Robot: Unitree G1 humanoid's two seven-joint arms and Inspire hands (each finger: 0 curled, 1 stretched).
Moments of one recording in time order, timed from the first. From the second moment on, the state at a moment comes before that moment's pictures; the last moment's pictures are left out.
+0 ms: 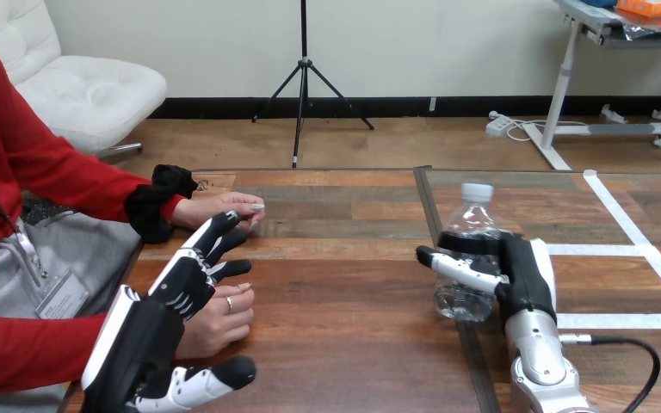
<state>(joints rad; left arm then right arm) 0.08 0.16 0.14 0.57 -0.27 -1.09 -0.65 -0.61 -0.13 -0.15 1.35 -0.17 -0.51 -0.19</state>
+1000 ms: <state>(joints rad) 0.02 0.23 0.27 0.63 0.25 -1.24 -0.20 -0.61 -0.16 -0.11 1.34 -0.18 -0.63 -0.11</state>
